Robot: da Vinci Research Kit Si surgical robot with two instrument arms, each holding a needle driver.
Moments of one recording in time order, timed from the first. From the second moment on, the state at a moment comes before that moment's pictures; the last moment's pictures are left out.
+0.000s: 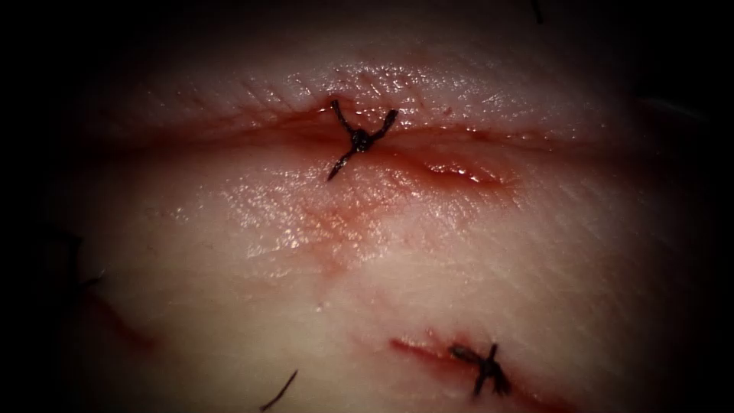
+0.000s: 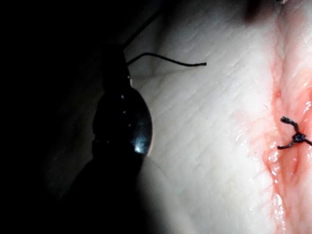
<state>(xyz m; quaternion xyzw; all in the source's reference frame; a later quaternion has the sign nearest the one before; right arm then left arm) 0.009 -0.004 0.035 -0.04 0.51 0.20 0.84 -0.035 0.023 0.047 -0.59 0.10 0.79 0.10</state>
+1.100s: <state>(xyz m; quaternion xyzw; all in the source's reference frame) 0.011 -0.006 0.035 -0.04 0.51 0.17 0.84 -0.027 0.038 0.057 -0.47 0.22 0.84 0.15</state>
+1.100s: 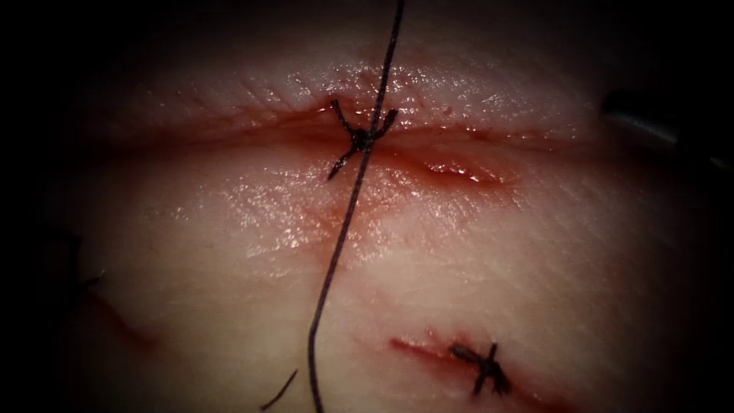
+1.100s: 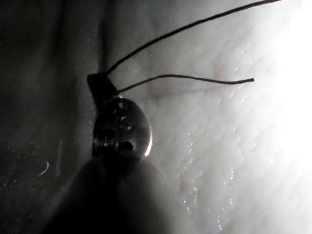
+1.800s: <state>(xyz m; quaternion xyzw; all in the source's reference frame) 0.021 -0.012 0.036 0.34 0.45 0.52 0.64 -0.028 0.038 0.057 -0.48 0.22 0.84 0.15</state>
